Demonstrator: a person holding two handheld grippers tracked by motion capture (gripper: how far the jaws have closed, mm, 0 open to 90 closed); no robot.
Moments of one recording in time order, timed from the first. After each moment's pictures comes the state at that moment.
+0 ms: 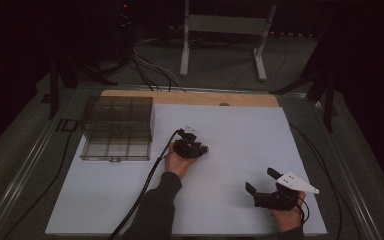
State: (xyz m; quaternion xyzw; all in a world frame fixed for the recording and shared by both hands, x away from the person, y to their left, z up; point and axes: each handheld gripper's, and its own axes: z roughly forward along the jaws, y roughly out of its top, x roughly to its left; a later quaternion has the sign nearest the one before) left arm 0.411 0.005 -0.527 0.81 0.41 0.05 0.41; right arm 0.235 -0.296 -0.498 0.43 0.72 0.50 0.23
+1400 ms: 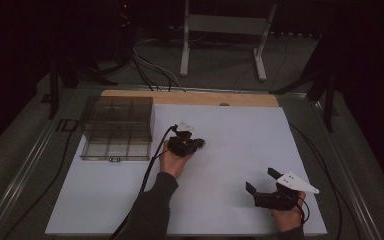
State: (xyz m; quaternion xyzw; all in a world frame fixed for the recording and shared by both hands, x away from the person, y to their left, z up) left arm 0.392 0.024 -0.486 0.80 0.39 0.07 0.46; right arm 0.235 -0.296 -0.498 0.43 0.72 0.50 0.23
